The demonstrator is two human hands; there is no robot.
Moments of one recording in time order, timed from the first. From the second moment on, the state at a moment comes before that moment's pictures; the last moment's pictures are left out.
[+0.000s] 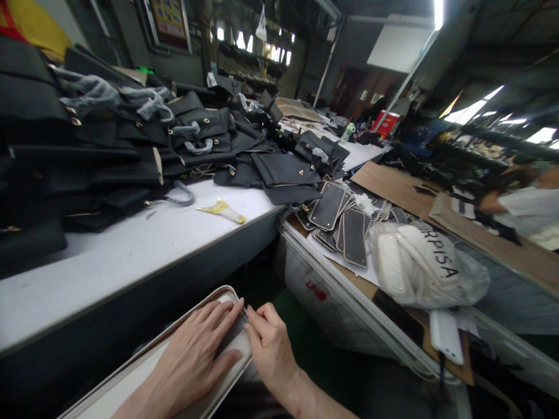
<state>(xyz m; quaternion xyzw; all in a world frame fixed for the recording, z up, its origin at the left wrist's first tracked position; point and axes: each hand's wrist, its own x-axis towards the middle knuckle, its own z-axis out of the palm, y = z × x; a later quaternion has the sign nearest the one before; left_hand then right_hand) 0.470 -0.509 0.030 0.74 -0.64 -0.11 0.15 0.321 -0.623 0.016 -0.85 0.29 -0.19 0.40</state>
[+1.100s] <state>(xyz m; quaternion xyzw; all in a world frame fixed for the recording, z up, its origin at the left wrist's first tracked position) 0.468 -0.515 0.021 0.70 -0.70 0.02 0.12 0.336 -0.633 0.032 -0.96 0.17 -0.03 0.21</state>
